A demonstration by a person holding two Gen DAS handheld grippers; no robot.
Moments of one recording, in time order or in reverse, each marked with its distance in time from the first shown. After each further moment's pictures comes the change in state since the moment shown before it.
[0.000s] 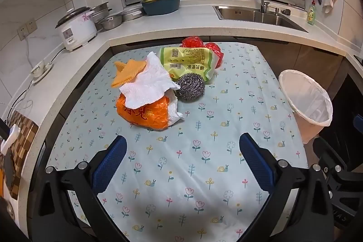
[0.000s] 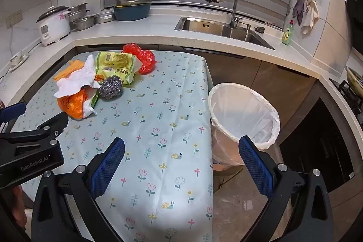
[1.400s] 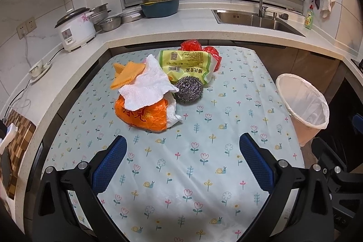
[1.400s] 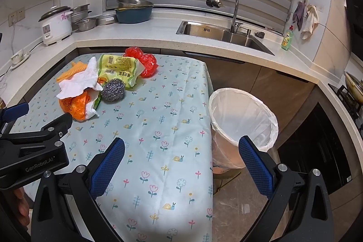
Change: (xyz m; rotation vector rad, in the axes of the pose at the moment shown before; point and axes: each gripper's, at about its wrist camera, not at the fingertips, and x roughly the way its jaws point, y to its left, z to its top) left arm -0.005 0.005 -0.001 -0.013 -0.021 -0.025; right arm -0.010 0.006 0.003 -0.019 -0.027 -0.012
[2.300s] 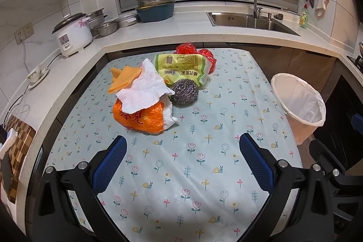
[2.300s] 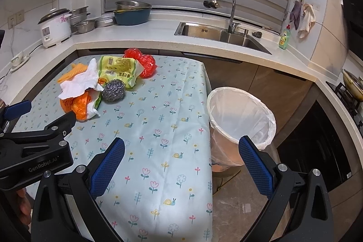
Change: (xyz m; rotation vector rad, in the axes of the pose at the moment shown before) left arm -0.007 -0.006 -0.001 0.022 -0.018 -0.015; right arm -0.009 -0.002 -0.005 0.016 -0.011 -0.004
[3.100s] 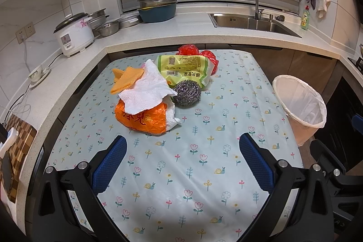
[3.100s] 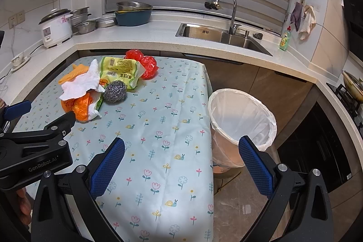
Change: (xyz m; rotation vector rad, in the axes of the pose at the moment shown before) left arm -0.001 0.003 0.001 -0.003 -0.004 0.003; right arm 0.000 0.000 0.000 0.000 -0.001 0.000
